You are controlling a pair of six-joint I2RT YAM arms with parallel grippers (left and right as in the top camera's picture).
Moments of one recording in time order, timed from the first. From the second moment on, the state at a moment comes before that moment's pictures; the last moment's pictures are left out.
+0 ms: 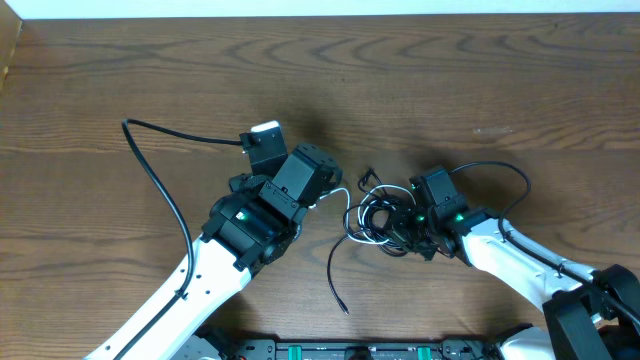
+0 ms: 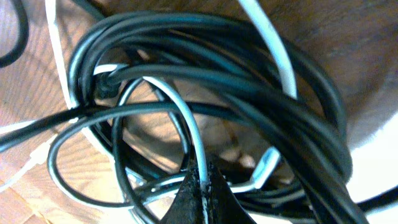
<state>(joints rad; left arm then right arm) -0.69 1.23 1.09 -0.84 -0.50 -0.85 0.47 1.50 0.62 -0.30 -0.35 1.16</state>
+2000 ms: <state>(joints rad) -0.68 1.45 1.08 -0.62 0.28 -1.27 0.30 0.87 0.66 -0.04 -0.72 0.72</state>
